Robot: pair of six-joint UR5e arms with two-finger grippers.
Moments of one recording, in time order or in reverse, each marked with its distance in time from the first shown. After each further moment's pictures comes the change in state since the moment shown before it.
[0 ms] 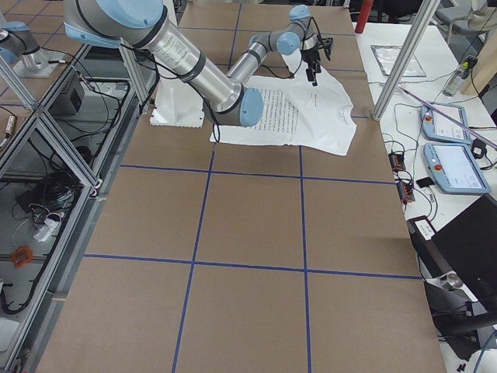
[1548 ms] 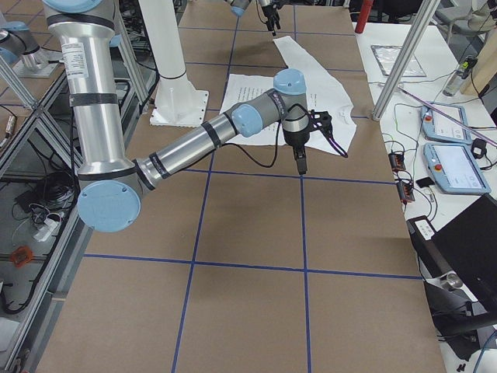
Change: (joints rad) left arm 0.661 0.041 0.377 -0.711 0.413 -0.757; right arm 0.512 -0.910 0.676 -0.044 0.434 -0.801
